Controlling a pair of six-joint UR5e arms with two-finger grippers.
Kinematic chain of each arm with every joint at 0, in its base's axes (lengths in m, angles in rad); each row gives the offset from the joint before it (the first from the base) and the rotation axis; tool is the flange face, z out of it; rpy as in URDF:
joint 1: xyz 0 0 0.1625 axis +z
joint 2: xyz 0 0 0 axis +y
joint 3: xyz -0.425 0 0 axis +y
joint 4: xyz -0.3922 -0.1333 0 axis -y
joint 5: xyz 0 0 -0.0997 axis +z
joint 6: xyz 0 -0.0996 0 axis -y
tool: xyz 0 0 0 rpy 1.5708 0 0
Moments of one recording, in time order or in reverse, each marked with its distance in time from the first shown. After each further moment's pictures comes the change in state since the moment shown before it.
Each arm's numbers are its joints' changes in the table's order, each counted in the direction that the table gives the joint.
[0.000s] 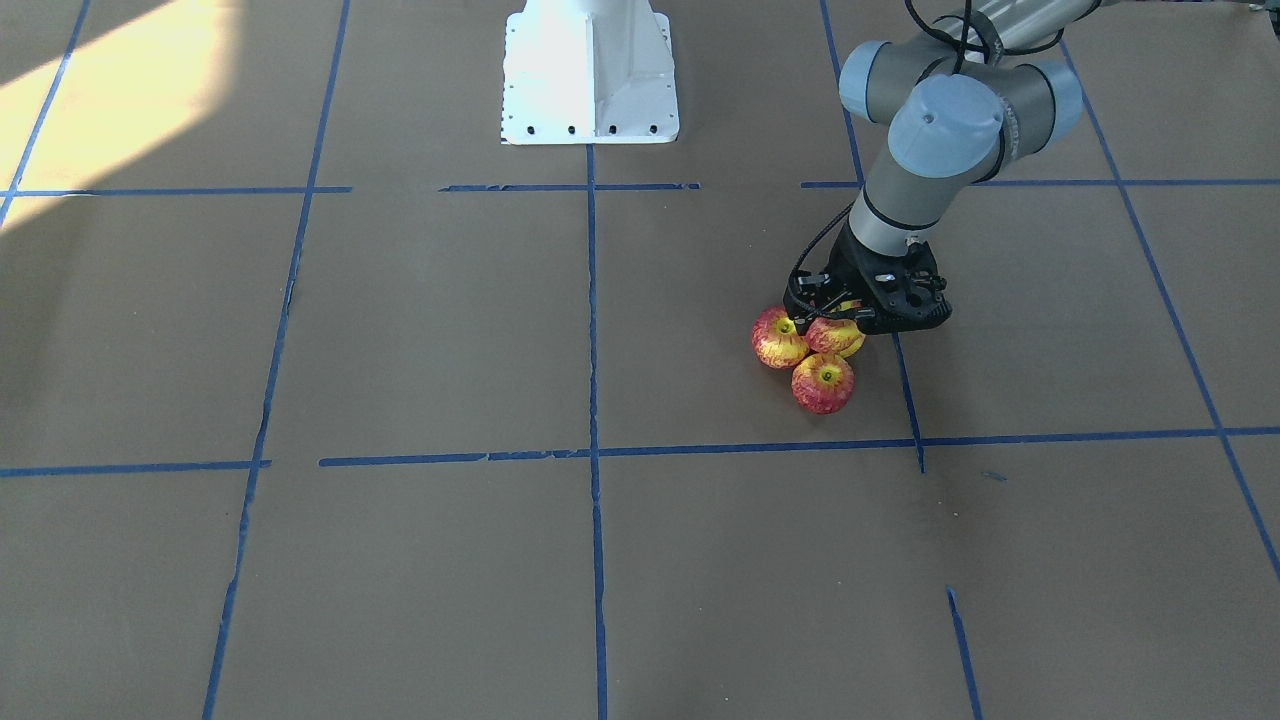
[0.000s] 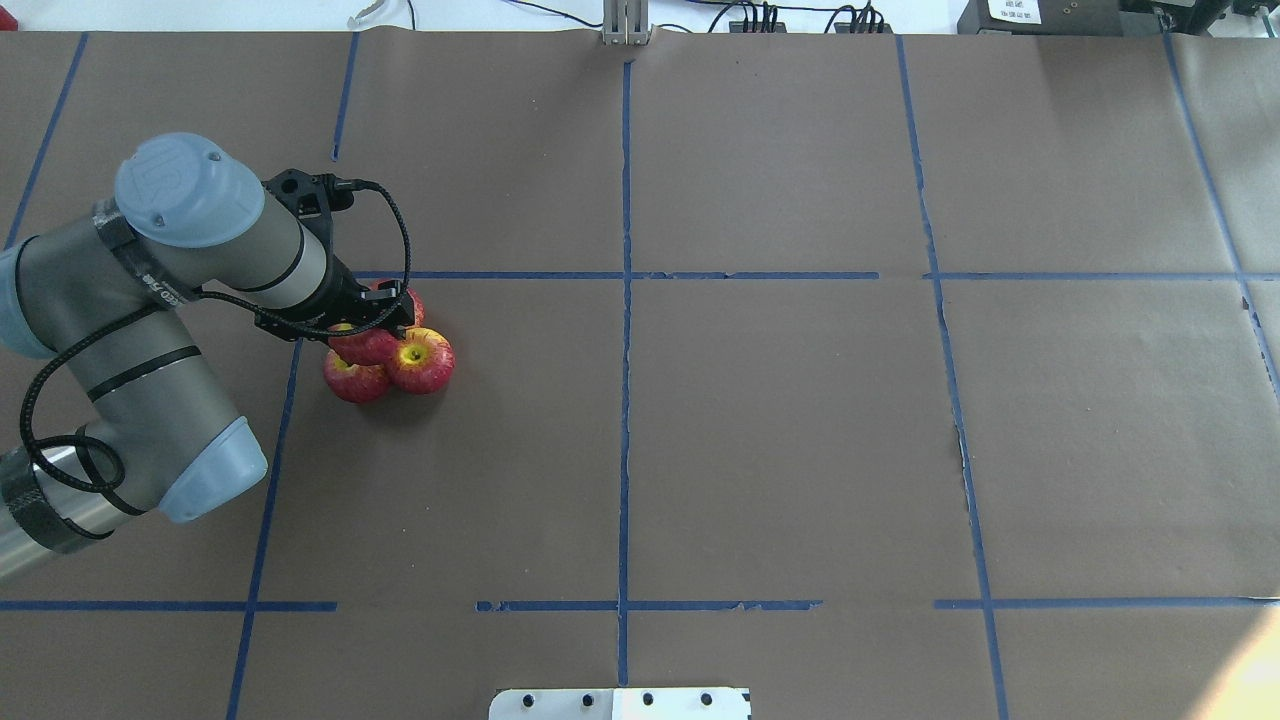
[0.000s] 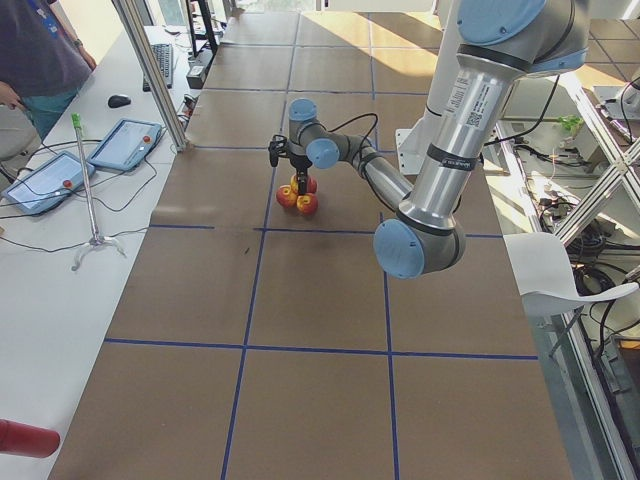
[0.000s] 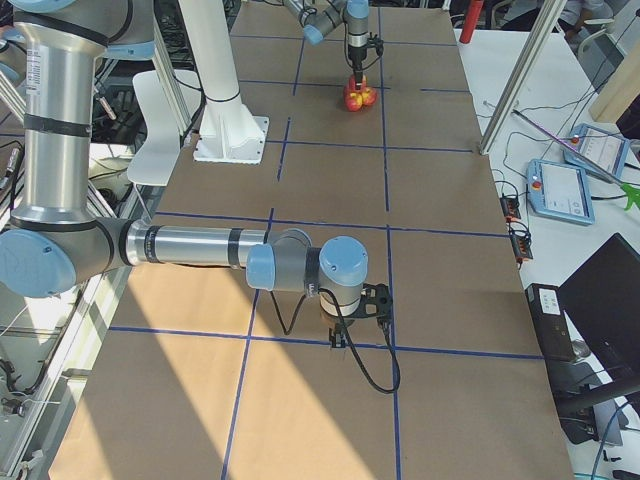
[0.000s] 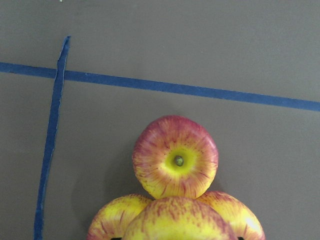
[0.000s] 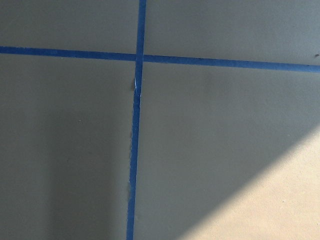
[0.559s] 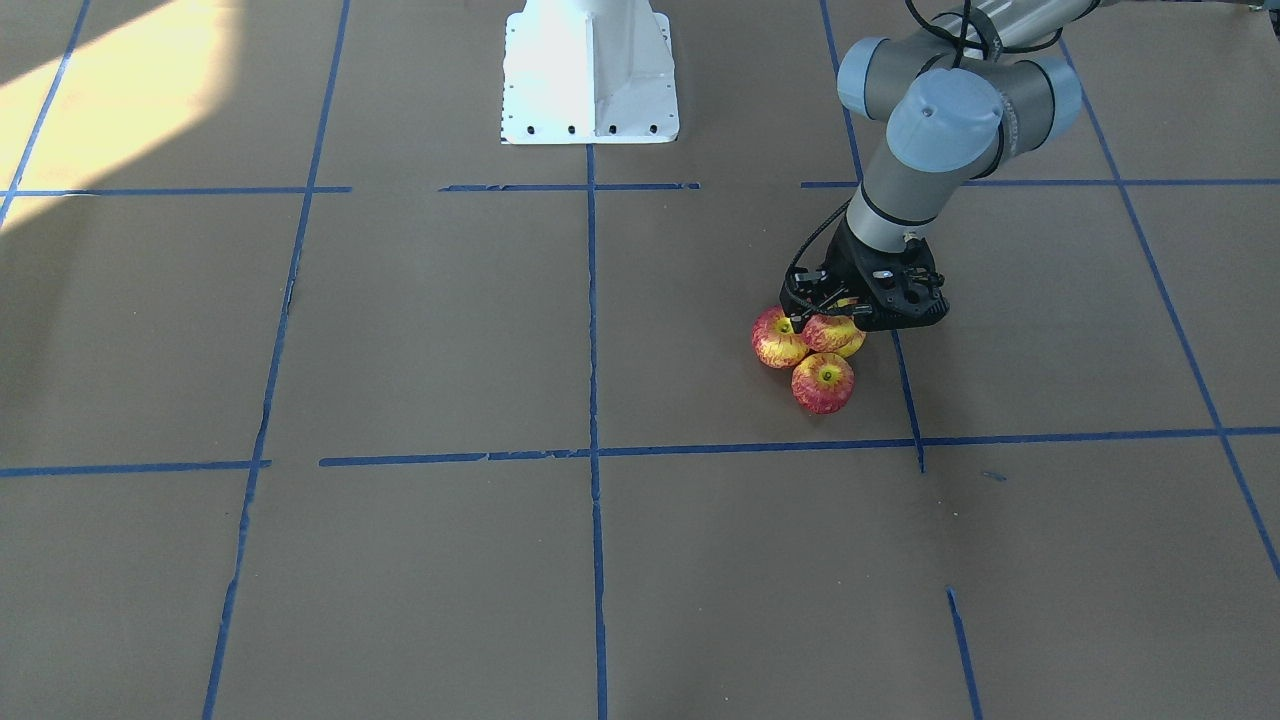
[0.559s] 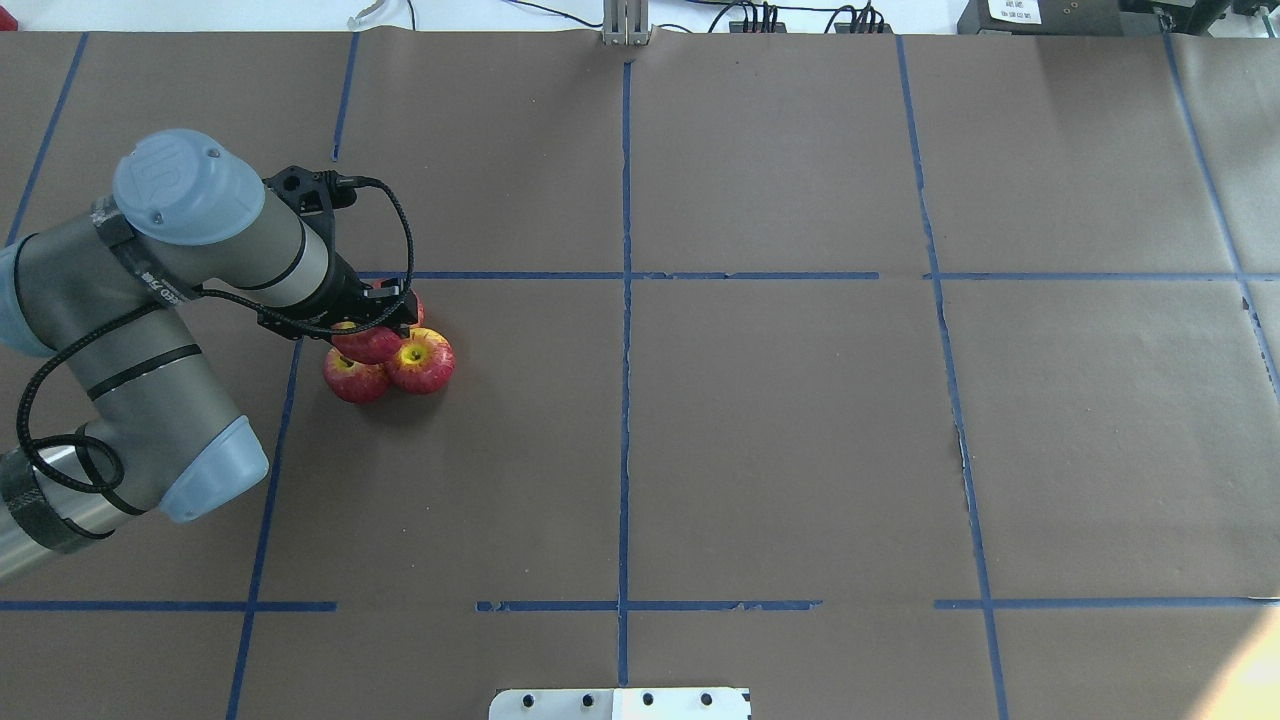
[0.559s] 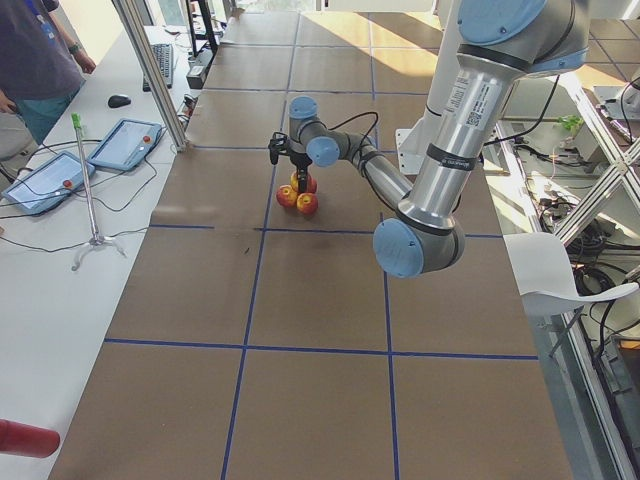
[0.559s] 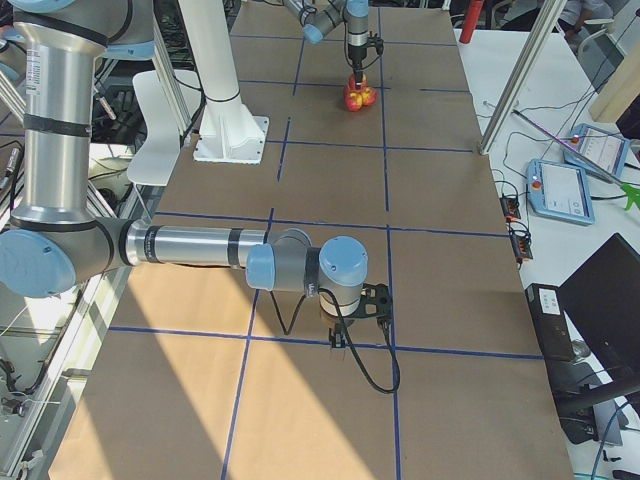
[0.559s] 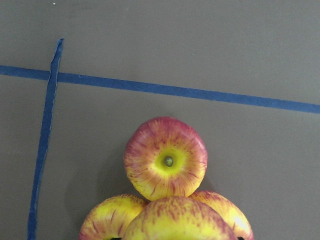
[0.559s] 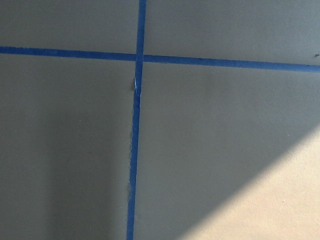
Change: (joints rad) left arm 0.000 0.002 0.006 0.001 0.002 -0.003; right arm 0.000 0.000 0.000 0.000 0.000 0.000
